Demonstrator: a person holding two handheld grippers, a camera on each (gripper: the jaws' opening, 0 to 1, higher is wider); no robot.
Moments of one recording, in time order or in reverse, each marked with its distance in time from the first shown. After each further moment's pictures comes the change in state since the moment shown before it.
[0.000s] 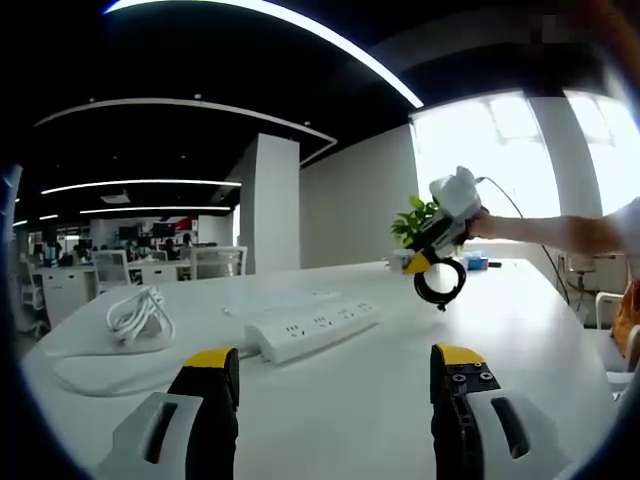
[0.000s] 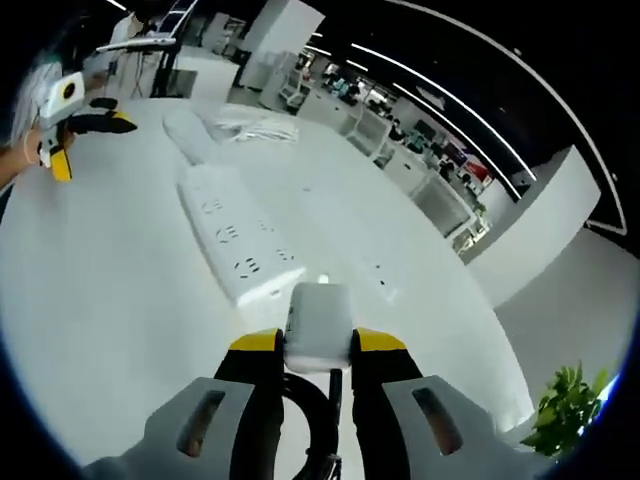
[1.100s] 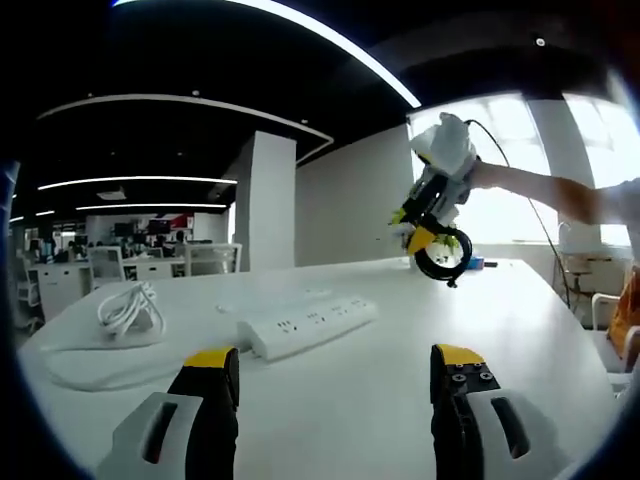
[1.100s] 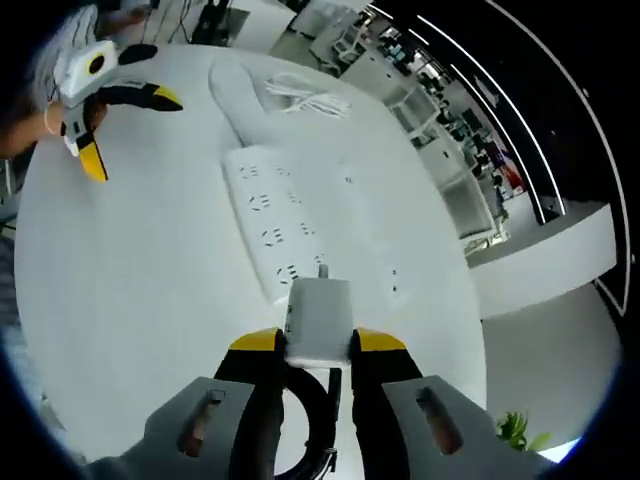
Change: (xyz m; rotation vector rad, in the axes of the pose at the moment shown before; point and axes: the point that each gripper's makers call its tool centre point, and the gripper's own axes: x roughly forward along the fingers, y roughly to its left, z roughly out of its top) left arm 0.008 -0.005 -0.008 -0.012 0.009 -0.022; right arm -0.022 0.029 0.044 -0.210 0.219 0.108
